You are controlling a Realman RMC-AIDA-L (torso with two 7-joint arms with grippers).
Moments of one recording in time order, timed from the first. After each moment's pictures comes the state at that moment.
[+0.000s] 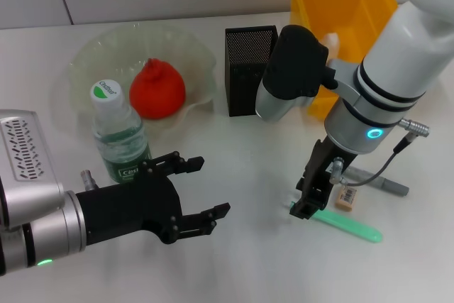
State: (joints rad) left arm -0.10 -2.07 1.64 1.14 1.52 1.10 -1.31; right arm 0.77 2.09 -1.59 -1.11 -2.56 -1.56 2.43
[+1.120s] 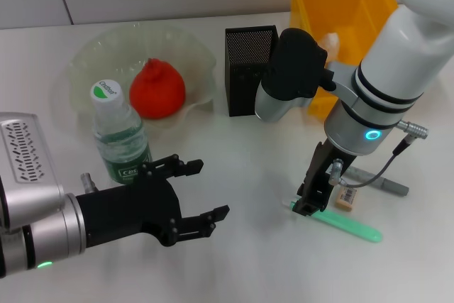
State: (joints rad) left arm -0.10 -2.07 1.64 1.12 1.52 1.10 -1.31; right arm 0.78 2.09 -1.59 -1.06 -2.56 -1.55 2.45
